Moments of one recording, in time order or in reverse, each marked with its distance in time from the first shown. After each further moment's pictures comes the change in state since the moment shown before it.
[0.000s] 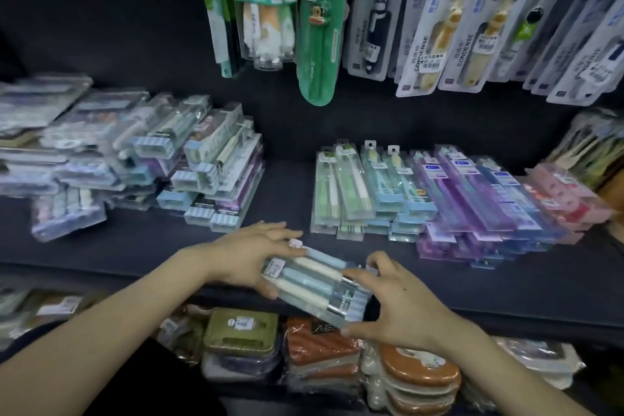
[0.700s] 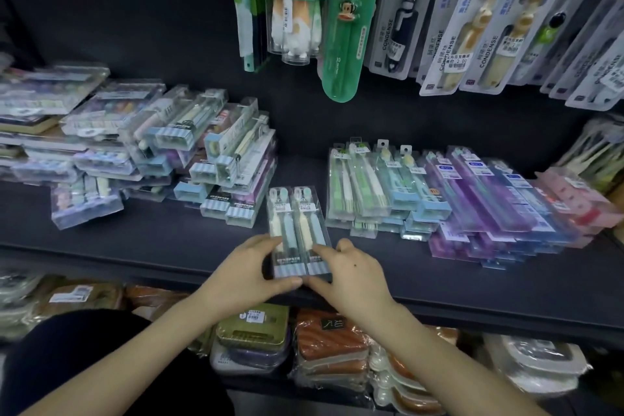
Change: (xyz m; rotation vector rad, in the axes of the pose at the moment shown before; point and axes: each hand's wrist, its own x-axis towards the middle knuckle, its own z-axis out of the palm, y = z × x) left_hand -0.034 0.017 0.052 -0.486 0.541 -0.269; right_hand 0.055 -0.072 0.019 -0.094 0.197 0.111
